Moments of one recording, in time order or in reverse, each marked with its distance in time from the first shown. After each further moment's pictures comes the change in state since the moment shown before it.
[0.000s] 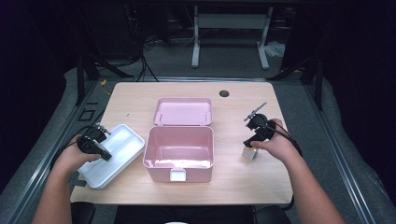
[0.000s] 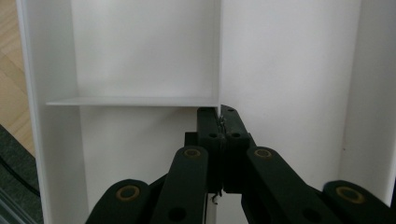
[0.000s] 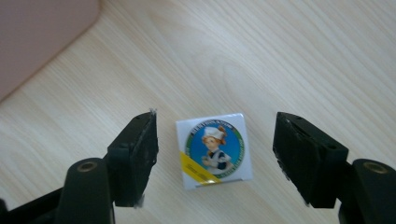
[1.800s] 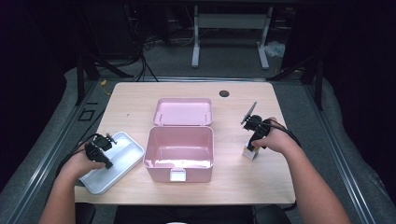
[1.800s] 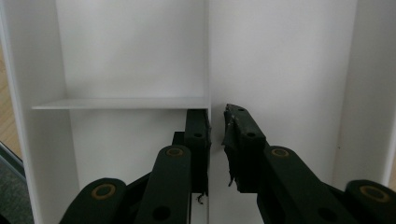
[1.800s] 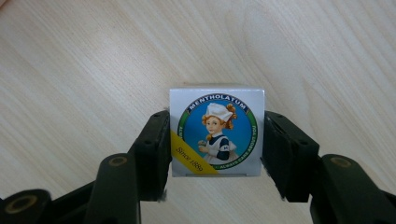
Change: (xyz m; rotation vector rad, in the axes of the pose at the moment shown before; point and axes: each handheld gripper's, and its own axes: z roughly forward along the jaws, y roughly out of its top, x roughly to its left) left arm -0.006 -0.004 0.032 0.119 0.081 0.021; right arm -0.011 0.012 0.028 0.248 0.105 -0.061
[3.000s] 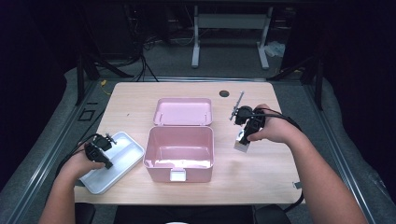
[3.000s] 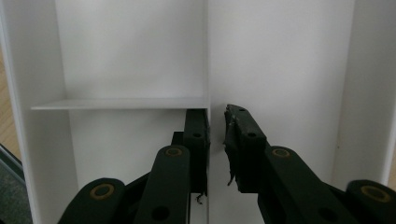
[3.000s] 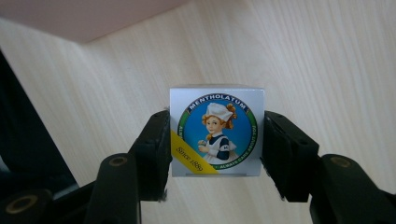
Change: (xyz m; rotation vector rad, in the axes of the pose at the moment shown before) left arm 0.000 -0.001 0.000 -0.004 -0.002 0.001; right arm 0.047 0.026 -0.074 -0.048 -0.027 -0.381
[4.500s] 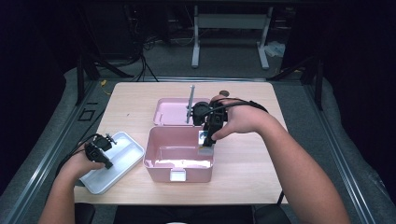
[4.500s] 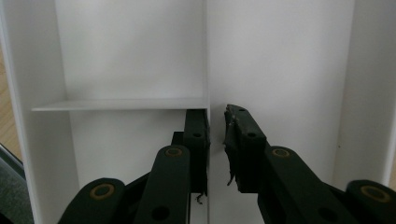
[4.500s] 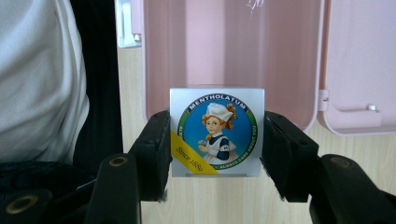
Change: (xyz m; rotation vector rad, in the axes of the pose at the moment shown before) left arm 0.000 0.000 0.000 0.000 0.003 0.011; right arm 0.067 0.107 -0.057 -0.044 0.123 -0.325
